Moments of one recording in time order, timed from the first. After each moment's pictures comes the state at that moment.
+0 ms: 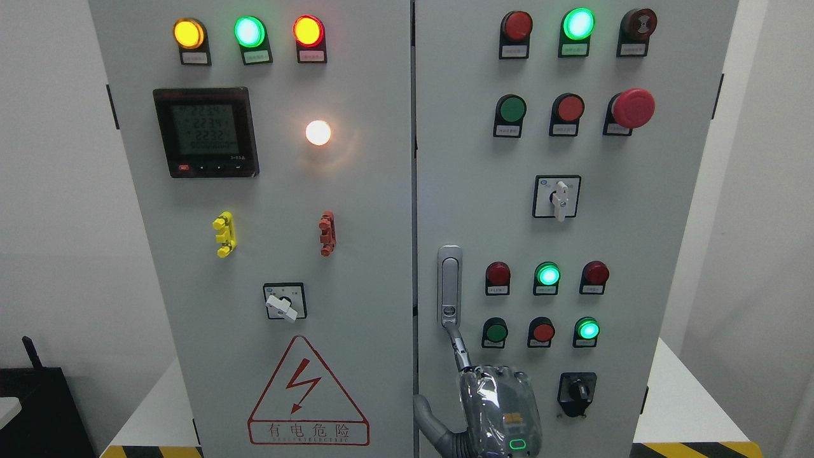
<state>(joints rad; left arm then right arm) 0.00 -0.05 0.00 0.05 0.11 -0.05 -0.06 -0.29 0.14 0.34 -1.71 1.38 0.18 -0.10</state>
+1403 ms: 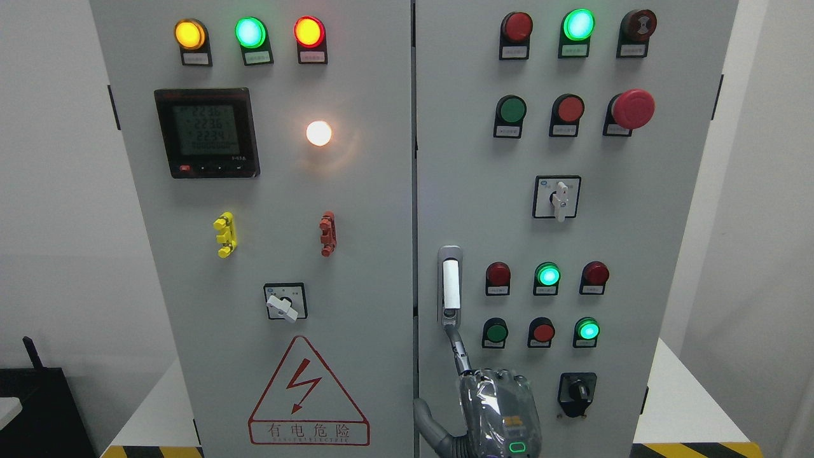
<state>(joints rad) 0.00 -0.05 0.00 0.05 0.11 -0.05 -0.06 -0.28 0.14 0.34 -1.71 1.38 0.19 -0.09</state>
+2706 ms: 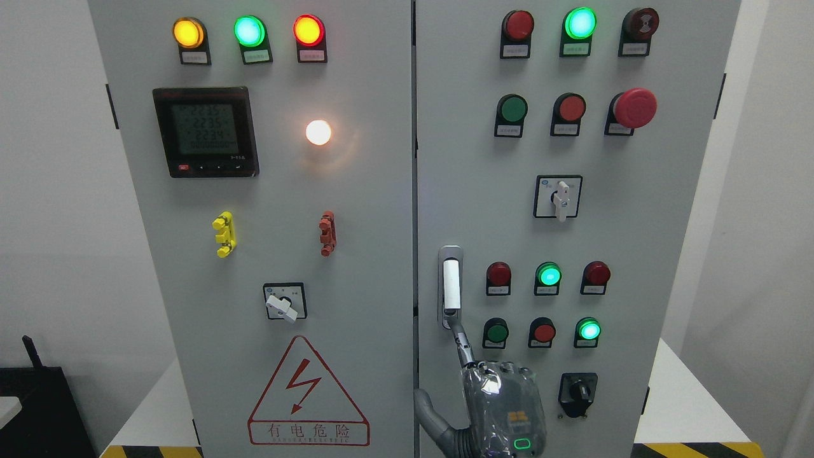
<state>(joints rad) 0.00 -0.05 0.00 0.05 0.11 -0.05 -0.06 -0.27 0.14 0.33 -1.75 1.38 0.17 -0.17</state>
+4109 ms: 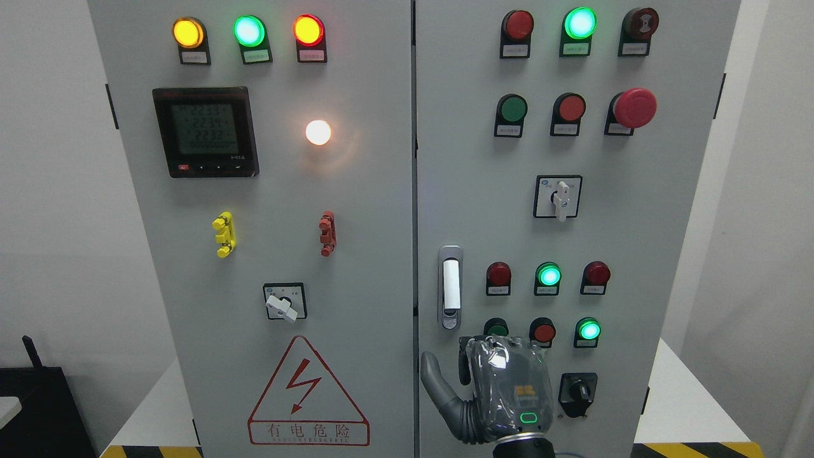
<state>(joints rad) 0.00 -0.05 0.00 0.05 0.11 -0.05 -0.06 -0.35 0.15 0.34 -1.80 1.39 0.25 -0.04</state>
